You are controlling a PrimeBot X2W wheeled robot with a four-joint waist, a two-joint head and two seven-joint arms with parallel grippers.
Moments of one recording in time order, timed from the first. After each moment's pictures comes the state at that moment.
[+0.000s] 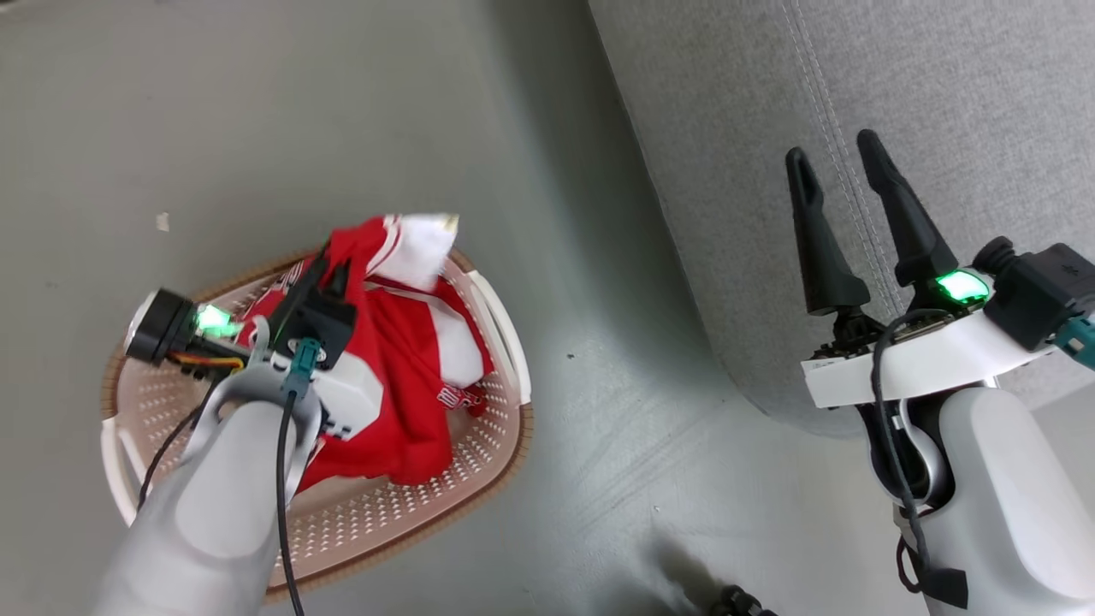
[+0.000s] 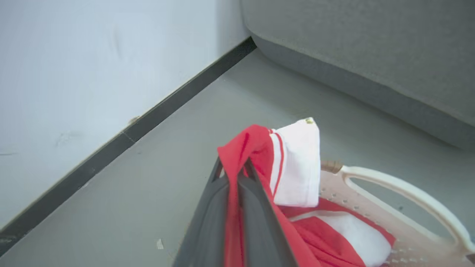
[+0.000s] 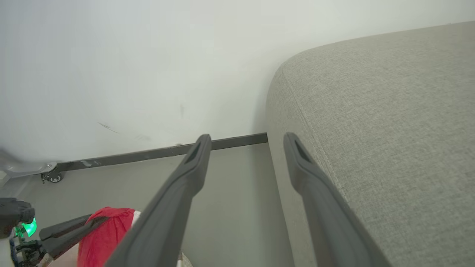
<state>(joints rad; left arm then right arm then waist) -0.65 0.10 -0.35 0.67 0.10 0.10 -0.25 -0.38 -0.04 0.10 -0.02 0.26 0.13 -0.25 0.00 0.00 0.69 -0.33</state>
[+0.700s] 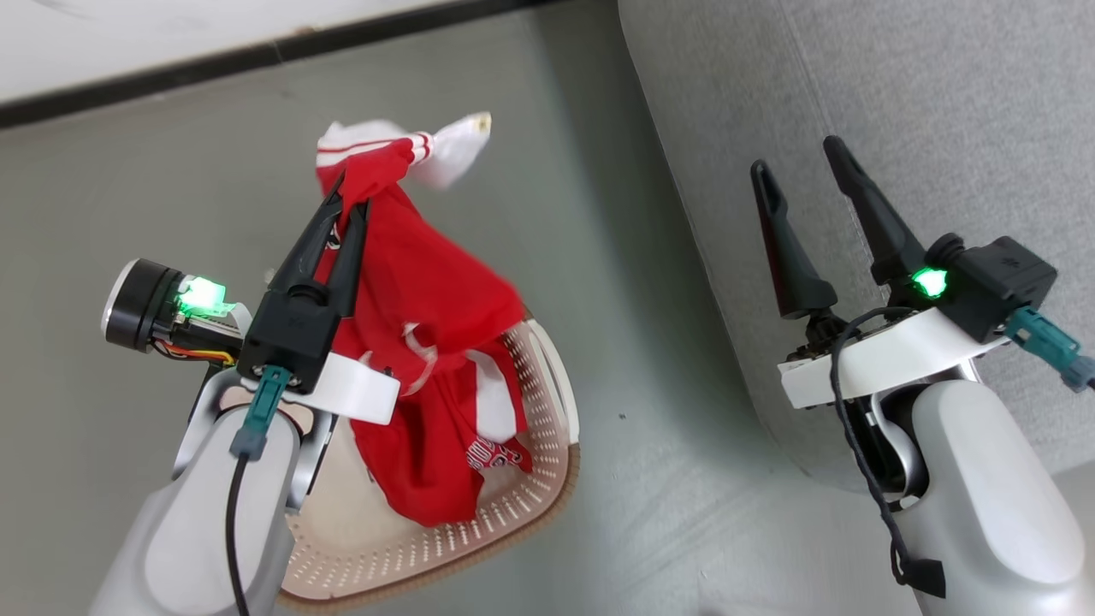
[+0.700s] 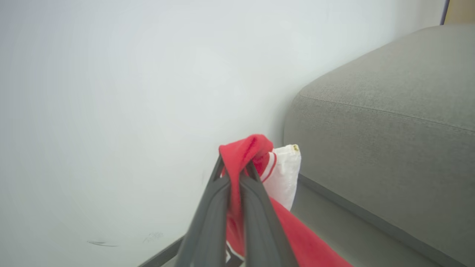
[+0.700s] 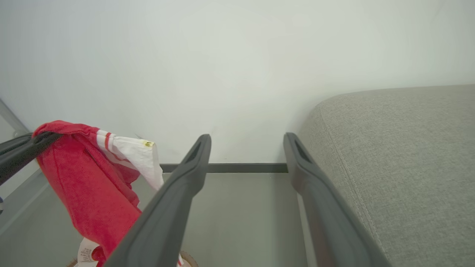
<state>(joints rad) -0.52 0.14 -0.30 0.16 0.01 0.10 -0.25 -0.42 -0.04 0.14 0.05 0.17 0.13 -0.25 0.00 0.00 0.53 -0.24</state>
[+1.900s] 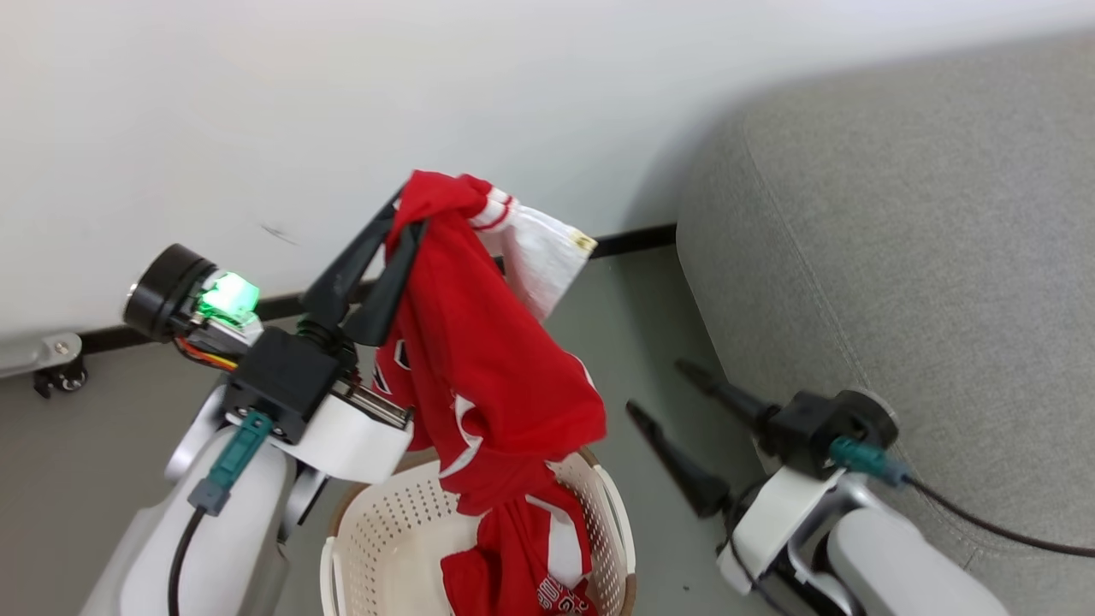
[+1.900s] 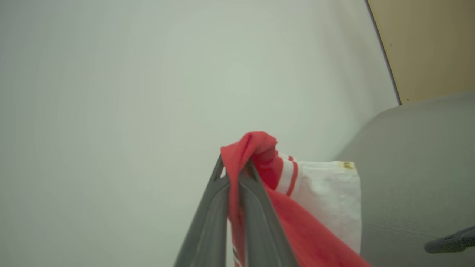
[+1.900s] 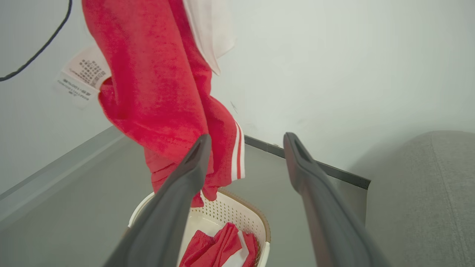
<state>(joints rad) -0.47 0.20 -0.34 -0.06 -0.07 -0.05 -0.25 -0.35 -0.21 0.58 0.21 0.26 0.13 -0.25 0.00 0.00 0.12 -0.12</state>
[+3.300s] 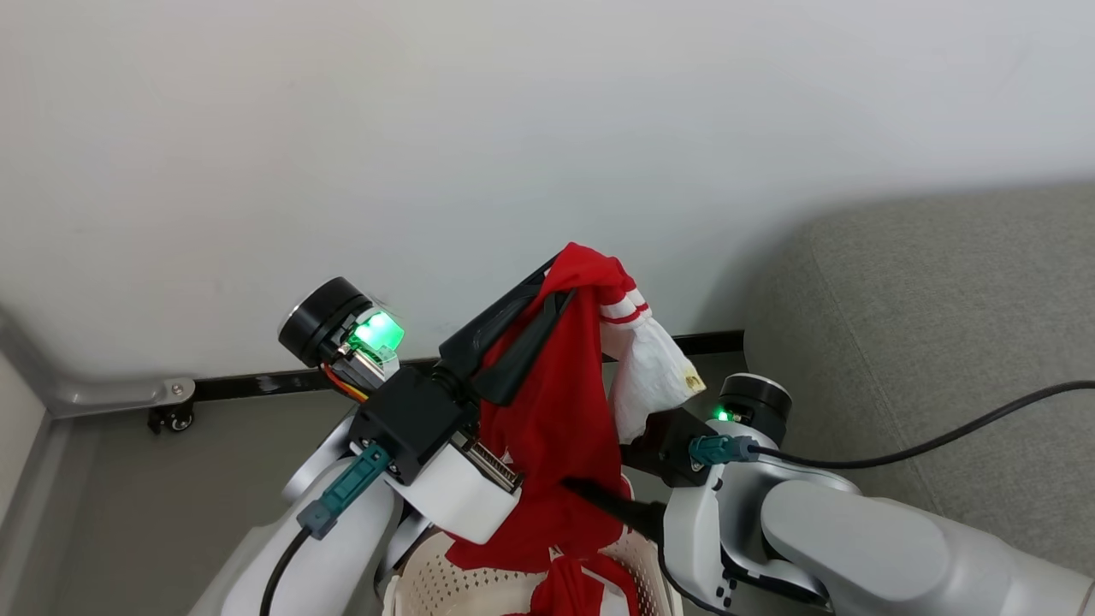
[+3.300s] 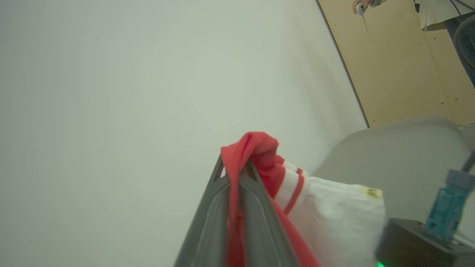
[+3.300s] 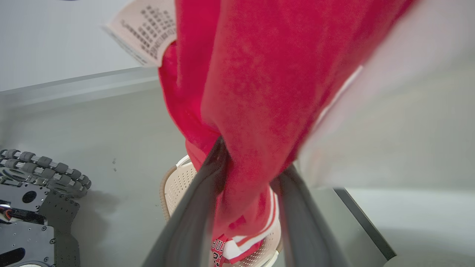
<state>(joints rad) -0.47 0.11 -0.52 -0.05 -0.15 -0.11 -0.25 -0.75 -0.32 1.29 0.27 0.56 0.13 -0.12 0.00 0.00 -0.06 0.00</state>
